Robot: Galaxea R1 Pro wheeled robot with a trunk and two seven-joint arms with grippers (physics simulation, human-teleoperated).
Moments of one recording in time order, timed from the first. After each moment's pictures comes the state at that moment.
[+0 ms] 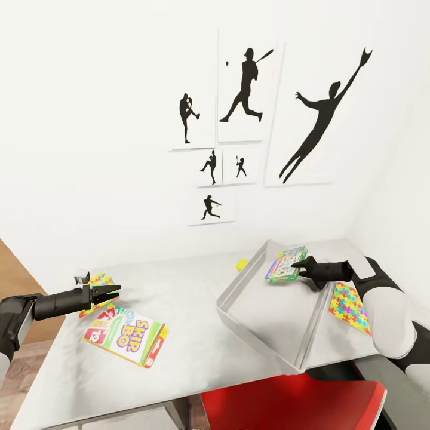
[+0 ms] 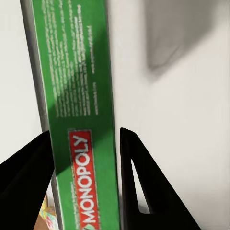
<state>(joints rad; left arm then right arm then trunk) -0.75 0.42 0.30 -0.69 -0.02 0.82 -1.51 -1.12 -0.22 -0.58 -0.37 -0.47 1.03 0.02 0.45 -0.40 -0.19</state>
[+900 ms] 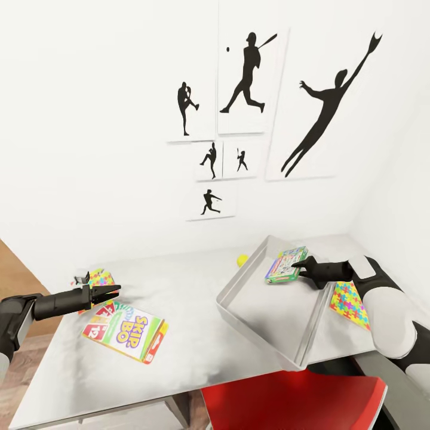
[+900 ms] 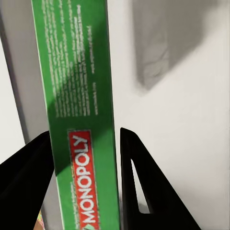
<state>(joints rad) -0.75 0.42 0.30 -0.69 -0.02 0.82 -1.51 -1.12 -0.22 -0.58 -0.38 -0.47 1.03 0.02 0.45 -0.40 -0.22</state>
